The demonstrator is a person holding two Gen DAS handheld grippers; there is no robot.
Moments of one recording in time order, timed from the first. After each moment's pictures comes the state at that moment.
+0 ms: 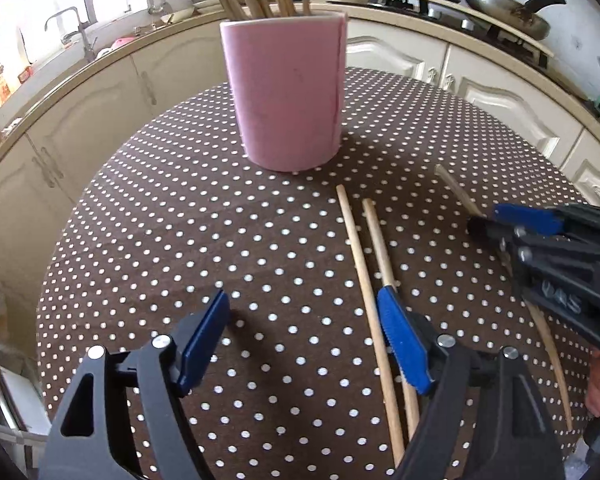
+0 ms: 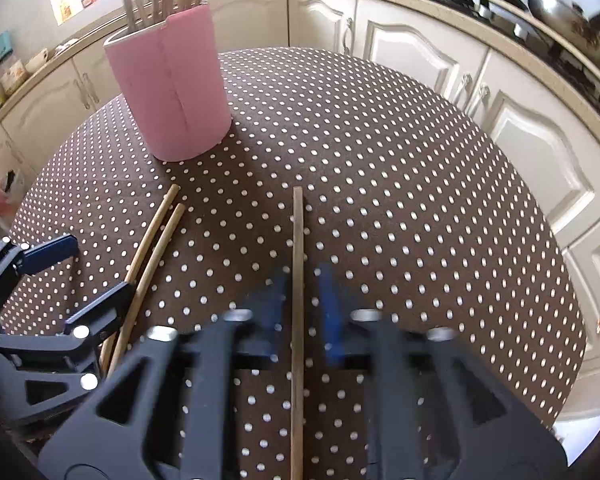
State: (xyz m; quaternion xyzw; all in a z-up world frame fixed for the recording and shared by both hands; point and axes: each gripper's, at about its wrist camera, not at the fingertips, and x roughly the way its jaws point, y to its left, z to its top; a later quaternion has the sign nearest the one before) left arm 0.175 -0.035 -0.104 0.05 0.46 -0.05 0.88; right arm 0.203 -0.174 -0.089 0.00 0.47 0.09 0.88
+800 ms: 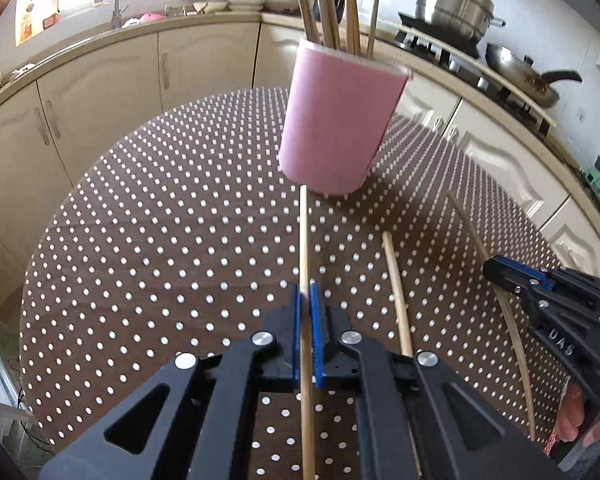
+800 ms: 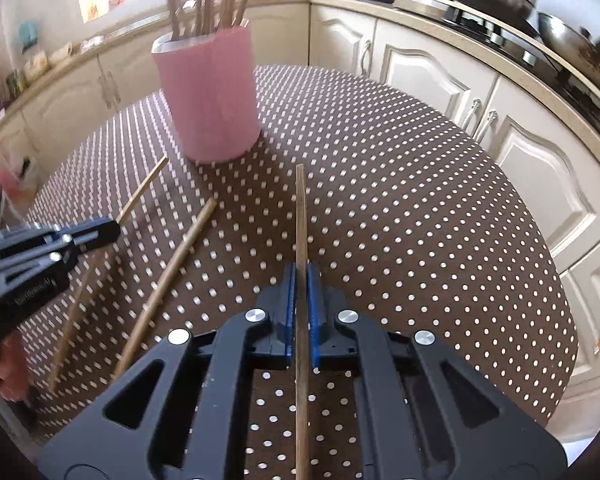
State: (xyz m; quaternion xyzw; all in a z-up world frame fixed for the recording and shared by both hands) left arm 0.161 0.020 -0.095 -0.07 0.43 -0.07 0.90; right arm 0.168 -0.163 -0.072 -0.01 0.42 0.11 0.90
